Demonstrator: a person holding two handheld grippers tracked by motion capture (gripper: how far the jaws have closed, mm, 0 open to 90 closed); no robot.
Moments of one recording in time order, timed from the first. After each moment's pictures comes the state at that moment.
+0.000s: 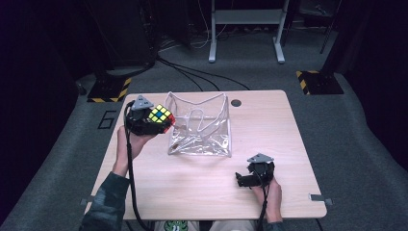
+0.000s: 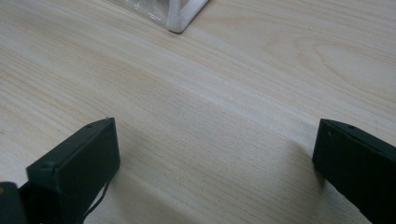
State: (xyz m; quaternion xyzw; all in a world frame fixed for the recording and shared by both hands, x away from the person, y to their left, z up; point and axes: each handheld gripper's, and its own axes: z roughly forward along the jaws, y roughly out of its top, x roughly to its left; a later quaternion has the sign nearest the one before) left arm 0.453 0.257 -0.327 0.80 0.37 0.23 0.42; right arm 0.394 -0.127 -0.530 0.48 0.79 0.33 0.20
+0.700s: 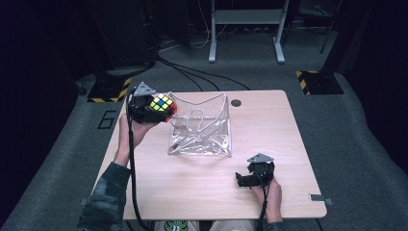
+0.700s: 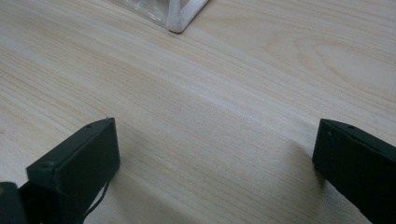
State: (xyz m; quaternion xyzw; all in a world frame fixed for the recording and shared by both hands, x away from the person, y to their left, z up) left arm 0.479 0.251 -0.306 0.80 0.37 0.23 0.42; right arm 0.394 -0.127 -0.530 0.48 0.79 0.33 0.20
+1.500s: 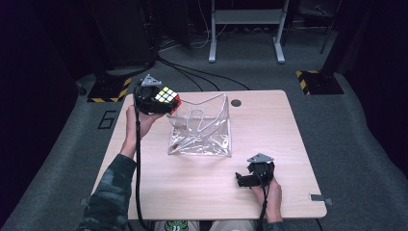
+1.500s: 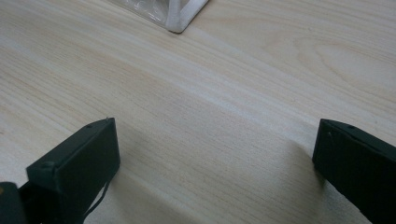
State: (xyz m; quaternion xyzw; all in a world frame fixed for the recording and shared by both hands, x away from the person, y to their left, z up) left arm 0.510 0.238 -0.306 0.79 0.38 0.23 0.41; right arm 0.394 -0.127 -0.530 0.48 0.79 0.33 0.20
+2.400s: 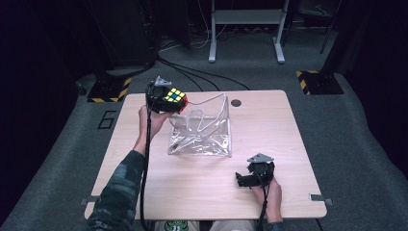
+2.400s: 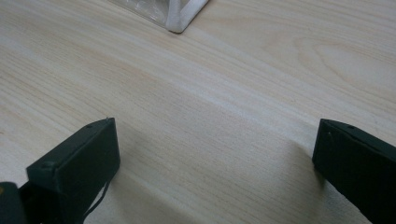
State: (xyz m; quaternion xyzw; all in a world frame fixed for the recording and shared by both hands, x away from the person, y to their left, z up) left arm 0.542 0.219 -0.340 0.79 0.41 0.22 0.41; right arm 0.394 -0.127 -0.530 0.48 0.79 0.33 0.20
